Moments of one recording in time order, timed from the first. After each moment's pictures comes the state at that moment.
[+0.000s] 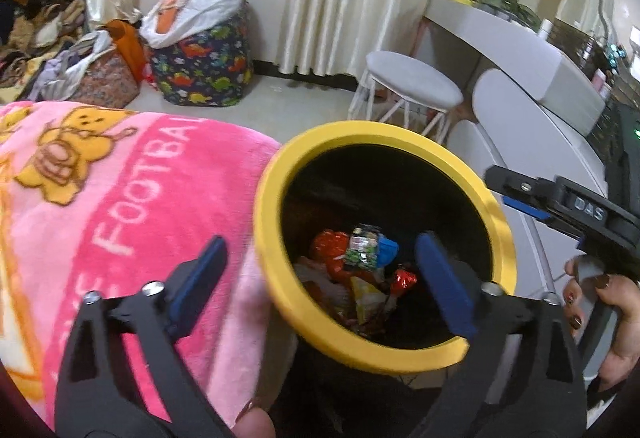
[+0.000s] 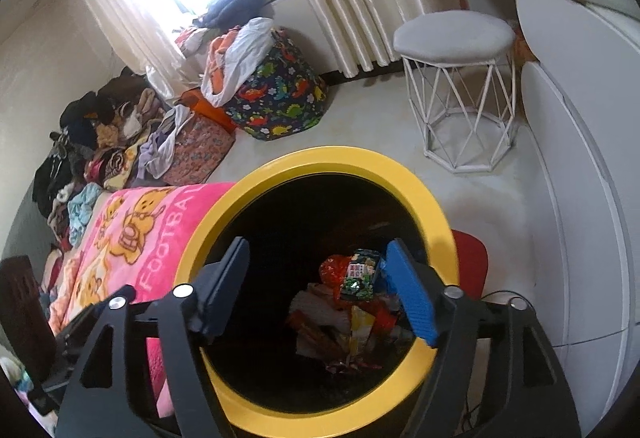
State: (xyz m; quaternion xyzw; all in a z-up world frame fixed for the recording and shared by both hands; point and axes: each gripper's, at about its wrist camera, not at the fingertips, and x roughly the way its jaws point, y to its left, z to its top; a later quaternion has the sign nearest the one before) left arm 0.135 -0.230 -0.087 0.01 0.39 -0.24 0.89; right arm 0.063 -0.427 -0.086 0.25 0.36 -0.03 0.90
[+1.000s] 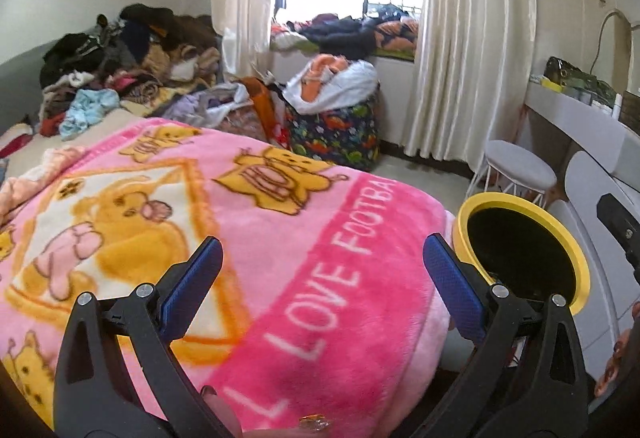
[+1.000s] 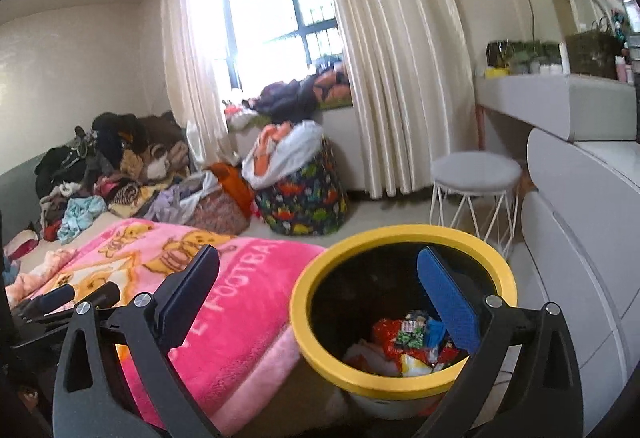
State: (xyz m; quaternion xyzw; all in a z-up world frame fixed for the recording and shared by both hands) left arm 0.056 -0.061 -0.045 -0.01 0.25 -0.05 0.97; right arm -0.031 -0.262 -0.034 0.12 0.14 -0.06 0.98
